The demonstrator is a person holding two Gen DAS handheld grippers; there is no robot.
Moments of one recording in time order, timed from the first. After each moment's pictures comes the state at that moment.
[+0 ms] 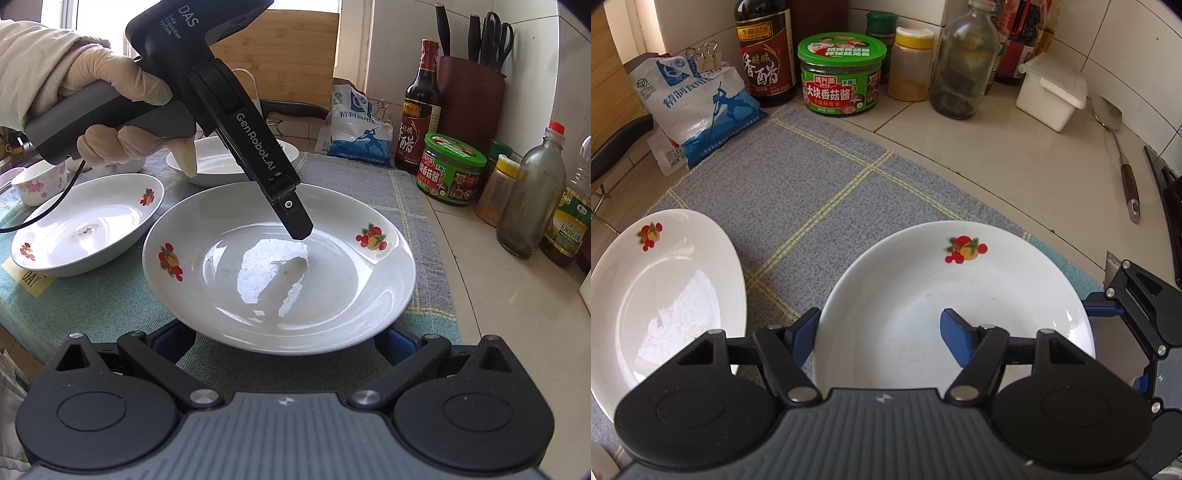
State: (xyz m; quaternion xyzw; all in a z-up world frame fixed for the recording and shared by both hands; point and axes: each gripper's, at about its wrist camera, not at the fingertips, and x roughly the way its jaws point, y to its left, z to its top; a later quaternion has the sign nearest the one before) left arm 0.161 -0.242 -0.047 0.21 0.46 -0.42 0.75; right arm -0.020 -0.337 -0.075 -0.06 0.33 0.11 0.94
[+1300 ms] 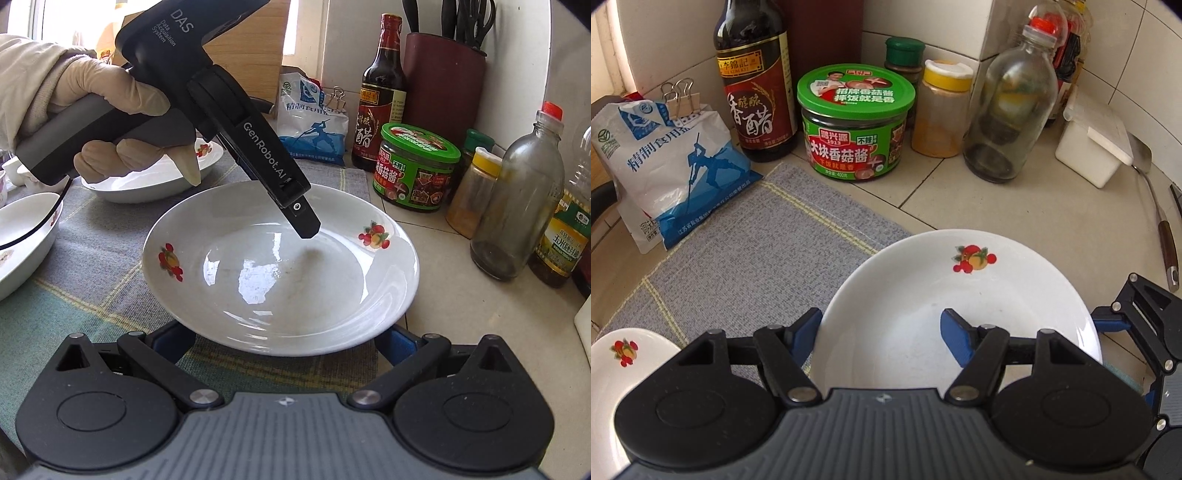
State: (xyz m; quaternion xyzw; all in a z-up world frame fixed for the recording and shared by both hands) left arm 0.224 -0.304 -0.064 0.20 0.43 -0.42 0.77; right arm 0.054 -0.387 -0.088 -0.06 0.34 0.08 0.93
